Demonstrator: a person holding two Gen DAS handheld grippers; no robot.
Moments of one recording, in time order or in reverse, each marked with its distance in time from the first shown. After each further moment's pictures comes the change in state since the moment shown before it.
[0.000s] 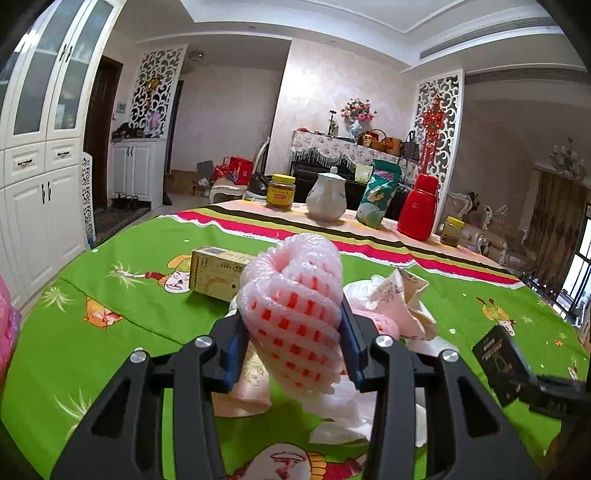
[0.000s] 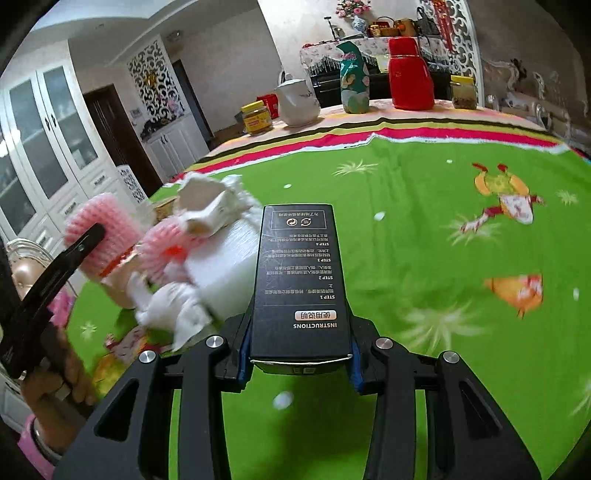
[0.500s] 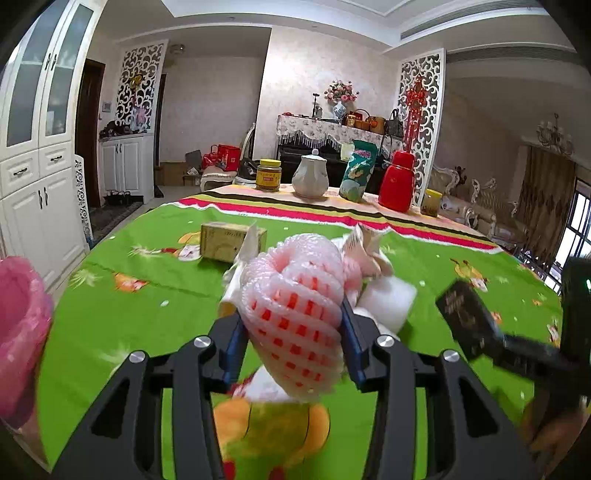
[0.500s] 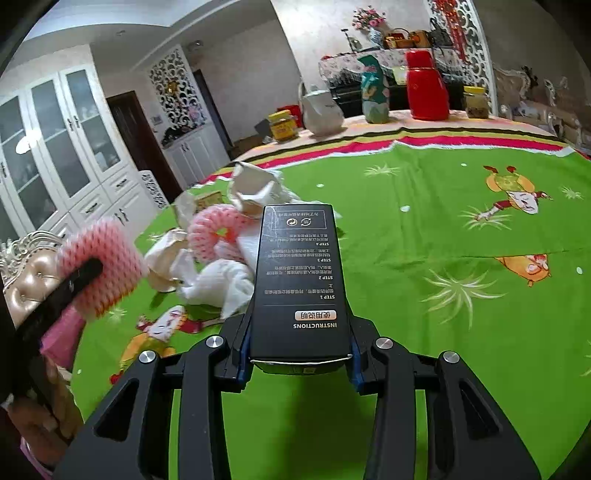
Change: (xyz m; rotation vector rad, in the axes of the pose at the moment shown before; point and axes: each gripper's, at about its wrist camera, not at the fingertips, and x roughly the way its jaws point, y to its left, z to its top) left arm -0.093 -0.004 -0.029 0.061 0.074 -0.031; right arm -0.026 0.019 -0.021 -0.039 -0.053 0.074
